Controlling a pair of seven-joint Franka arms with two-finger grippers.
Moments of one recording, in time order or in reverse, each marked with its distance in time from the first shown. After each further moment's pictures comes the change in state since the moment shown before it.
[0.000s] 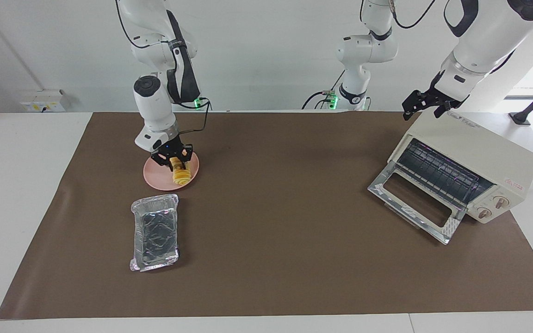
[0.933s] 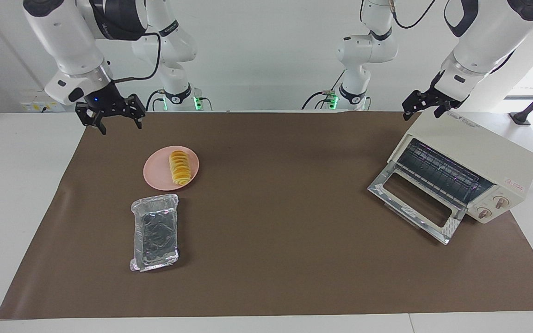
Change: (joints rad) left arm 0.000 0.000 0.000 0.000 0.000 0.000 0.000; right arm -0.169 -0.003 -0.016 0.726 0.000 -0.820 -0.166
